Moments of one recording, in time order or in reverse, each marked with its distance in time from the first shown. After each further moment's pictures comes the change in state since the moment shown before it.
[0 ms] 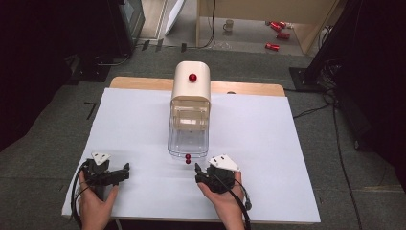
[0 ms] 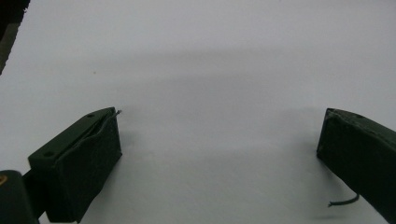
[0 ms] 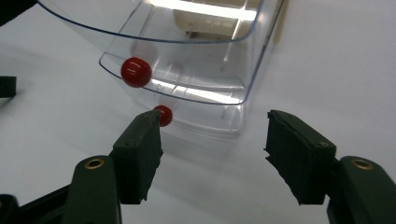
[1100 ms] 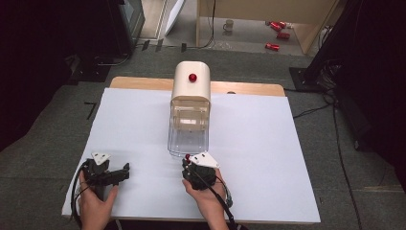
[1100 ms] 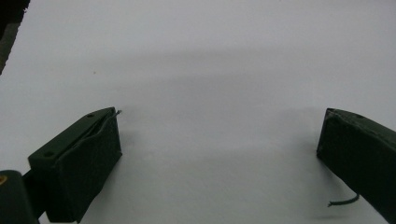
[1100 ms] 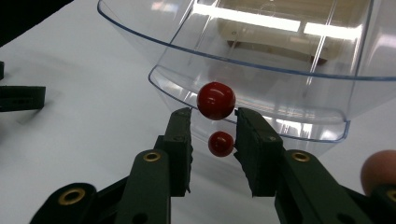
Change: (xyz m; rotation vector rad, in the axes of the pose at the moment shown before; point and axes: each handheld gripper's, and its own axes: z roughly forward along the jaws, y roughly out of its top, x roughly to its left) left arm 0.000 0.000 0.000 0.000 0.000 0.000; right arm 0.038 0.006 0.029 -0.014 0.043 -0.016
